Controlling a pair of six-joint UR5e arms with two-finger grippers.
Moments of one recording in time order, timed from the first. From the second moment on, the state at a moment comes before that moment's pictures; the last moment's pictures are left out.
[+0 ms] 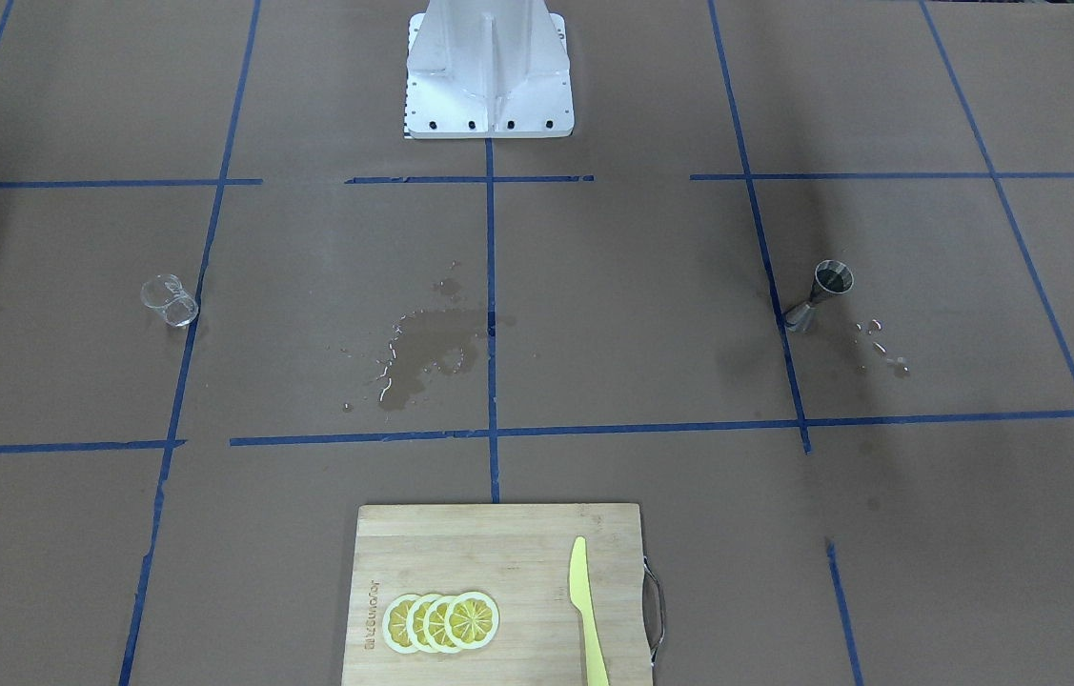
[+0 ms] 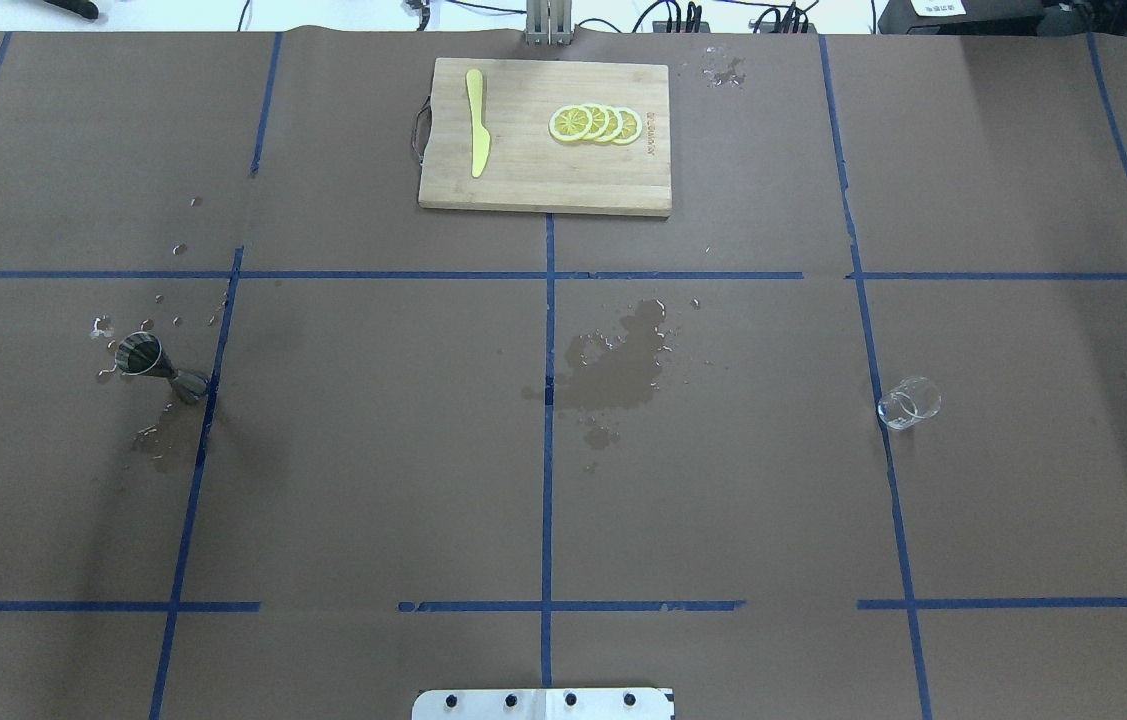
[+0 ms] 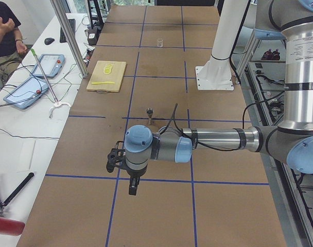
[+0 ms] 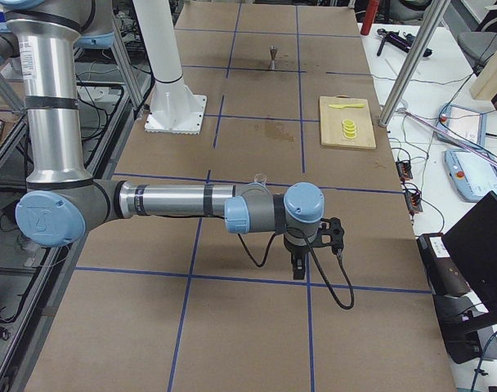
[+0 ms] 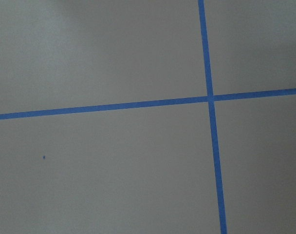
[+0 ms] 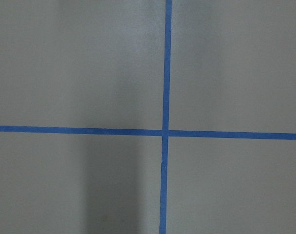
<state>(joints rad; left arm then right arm) -1.65 -1.49 -1.65 -1.68 -2.29 0.07 1.58 -1.54 1.58 -1.49 2.38 0.06</state>
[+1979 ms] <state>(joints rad) -1.56 -1.48 -1.63 -1.68 -2.35 -0.03 1.58 -1.53 1.59 -1.49 2.39 0.06</state>
